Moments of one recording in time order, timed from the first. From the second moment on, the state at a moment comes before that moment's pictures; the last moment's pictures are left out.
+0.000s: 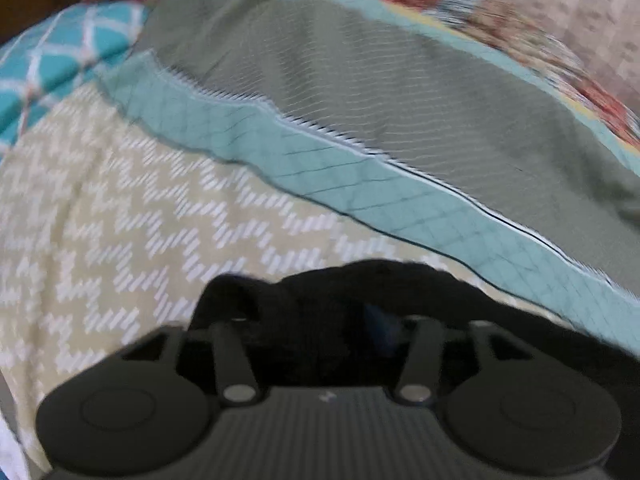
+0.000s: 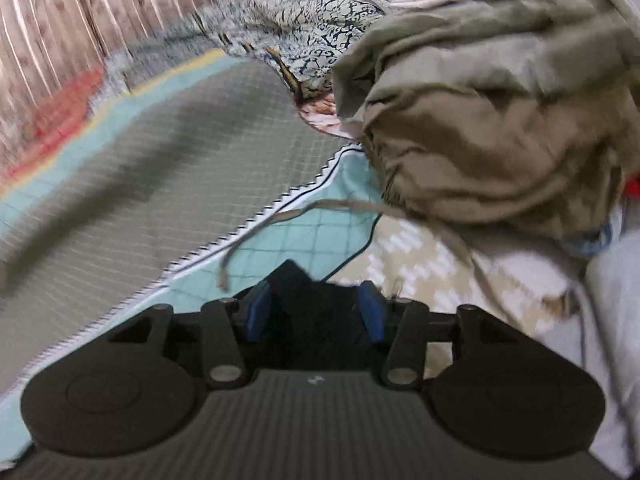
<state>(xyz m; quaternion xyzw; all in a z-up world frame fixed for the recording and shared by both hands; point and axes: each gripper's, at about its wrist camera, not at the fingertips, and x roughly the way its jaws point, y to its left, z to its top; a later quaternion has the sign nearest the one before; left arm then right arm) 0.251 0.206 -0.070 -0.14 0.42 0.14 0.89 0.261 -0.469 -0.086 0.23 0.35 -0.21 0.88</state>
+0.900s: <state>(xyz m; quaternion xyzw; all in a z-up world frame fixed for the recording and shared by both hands) 0.049 0.235 -0.066 -0.24 0.49 0.04 0.84 0.092 -0.191 -0.084 0.21 0.45 0.20 0.84</state>
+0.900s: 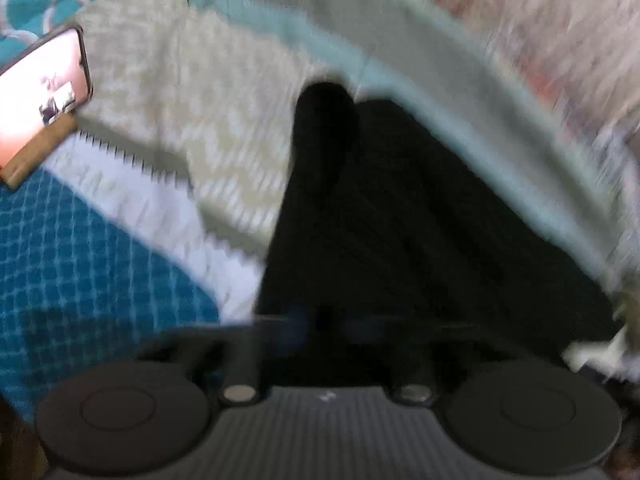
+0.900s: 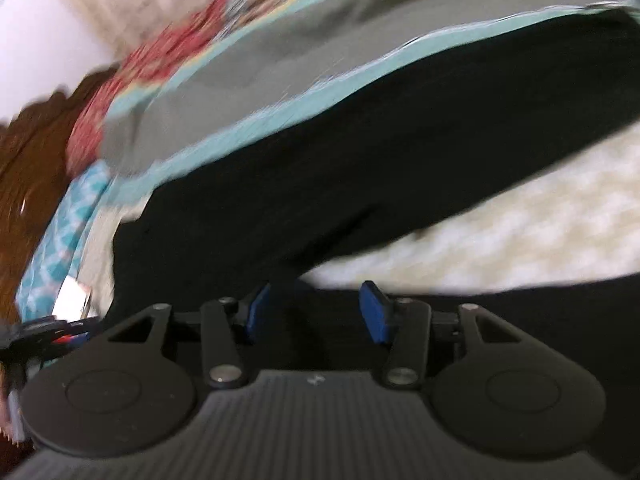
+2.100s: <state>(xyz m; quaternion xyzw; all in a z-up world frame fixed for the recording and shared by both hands) 0.256 0.165 -0.088 0.21 0.42 -0.04 0.88 0.377 -0.470 -0.073 0.30 0.47 -0.23 0.80</state>
